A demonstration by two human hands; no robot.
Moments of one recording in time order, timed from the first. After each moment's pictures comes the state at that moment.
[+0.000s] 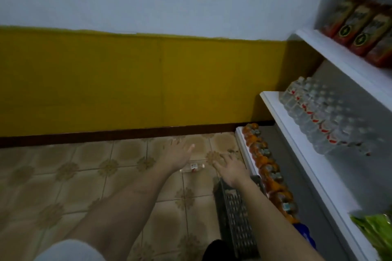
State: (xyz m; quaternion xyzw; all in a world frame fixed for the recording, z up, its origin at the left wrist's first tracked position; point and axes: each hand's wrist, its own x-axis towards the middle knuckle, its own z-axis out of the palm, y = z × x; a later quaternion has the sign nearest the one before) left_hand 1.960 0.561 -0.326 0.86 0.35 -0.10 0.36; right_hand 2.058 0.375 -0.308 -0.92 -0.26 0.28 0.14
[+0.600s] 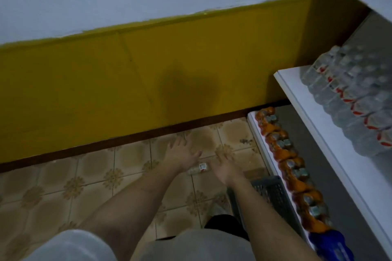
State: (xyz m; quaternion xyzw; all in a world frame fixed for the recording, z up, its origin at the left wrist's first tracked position) left_hand 2.165 0.646 -0.386 0.90 0.29 -0.29 0.18; right_hand 2.243 0.485 -0.410 -0.87 -0.22 0.41 0.15
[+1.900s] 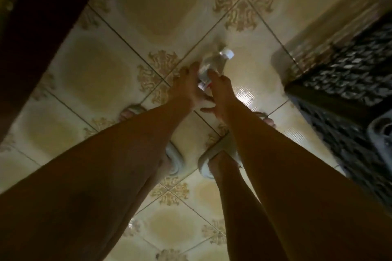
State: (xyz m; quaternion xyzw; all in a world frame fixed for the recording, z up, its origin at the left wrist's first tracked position) left_hand 2.302 0.739 -1.115 0.86 0.16 -0.41 0.25; right_hand 2.314 0.641 -1.099 -0.52 0.48 0.46 0.54
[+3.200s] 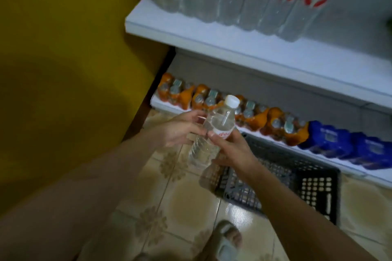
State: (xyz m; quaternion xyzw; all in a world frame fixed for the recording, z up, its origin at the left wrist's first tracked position) left_hand 2.536 0.591 -0.619 0.65 -0.06 -0.53 0.54; right_hand 2.414 0.450 -0.630 -0.61 0.32 0.11 0.72
